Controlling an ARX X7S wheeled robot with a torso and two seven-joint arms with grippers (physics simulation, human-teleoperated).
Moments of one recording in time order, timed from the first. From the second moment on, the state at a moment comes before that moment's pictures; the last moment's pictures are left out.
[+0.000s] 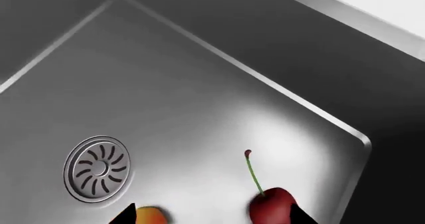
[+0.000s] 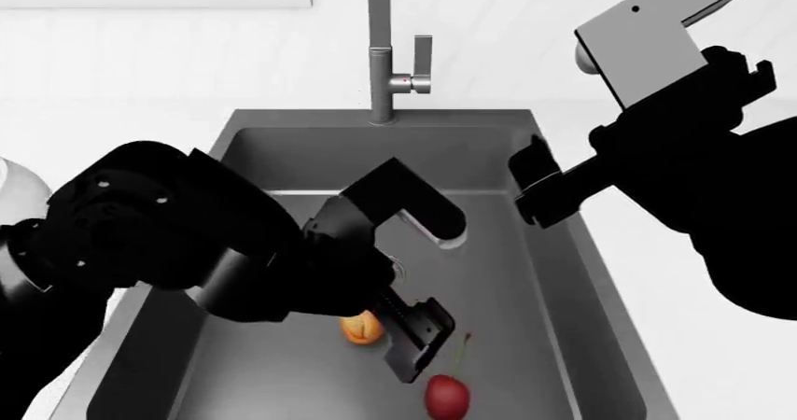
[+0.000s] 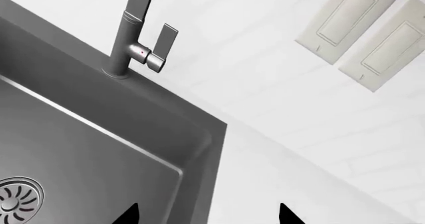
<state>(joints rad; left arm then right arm) -1.42 -0.45 1.02 0.05 -1.82 -1.26 -0.47 1.77 0.86 -1.16 -0.35 1.90 1.05 1.04</state>
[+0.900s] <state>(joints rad) -1.68 -0.91 0.85 0.40 -2.13 -1.16 -0.95 1.81 0.98 -1.04 -0.48 1.88 0.95 1.07</state>
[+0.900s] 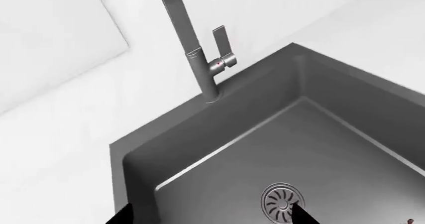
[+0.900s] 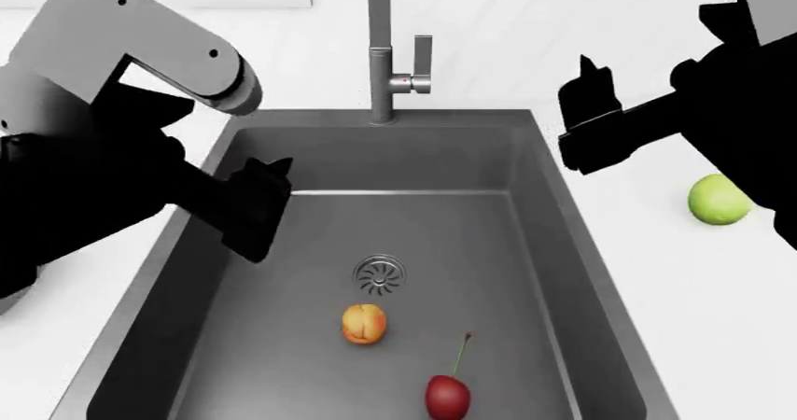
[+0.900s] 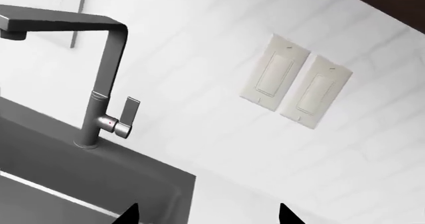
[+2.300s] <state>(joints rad) -1.61 -1.07 0.78 0.55 -2.08 -1.02 -1.04 1.69 1.16 -0.92 -0.59 1.79 0.73 1.05</state>
